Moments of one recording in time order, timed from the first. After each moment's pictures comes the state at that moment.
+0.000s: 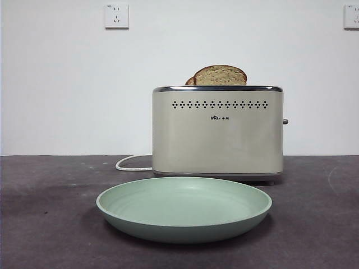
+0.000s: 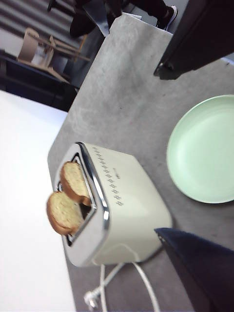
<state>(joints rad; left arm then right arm) -0.15 0.73 0.84 -0.41 0.72 0.02 0.12 0.74 0.99 -1.11 -0.42 -0.07</state>
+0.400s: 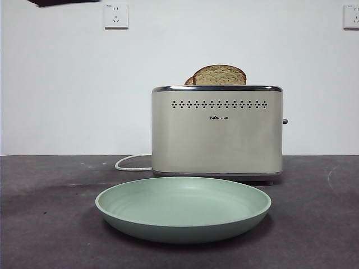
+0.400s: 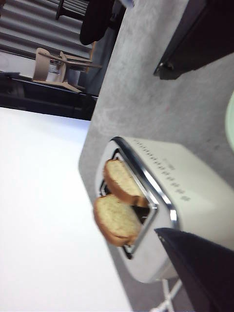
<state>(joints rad) -0.32 1.07 0.84 0.12 0.63 0.02 0.12 0.75 0.99 -1.10 -0.42 -0.07</state>
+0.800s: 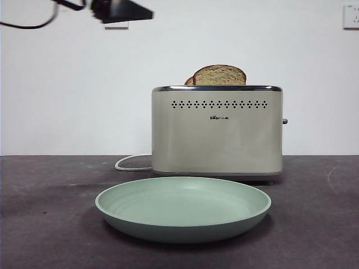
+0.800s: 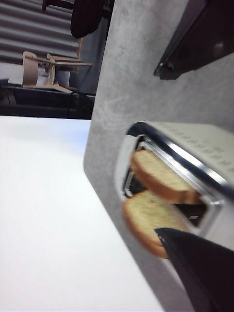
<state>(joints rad) -0.44 1.42 1.11 0.19 0.55 0.13 0.12 0.78 0.99 -1.08 -0.42 -0.07</state>
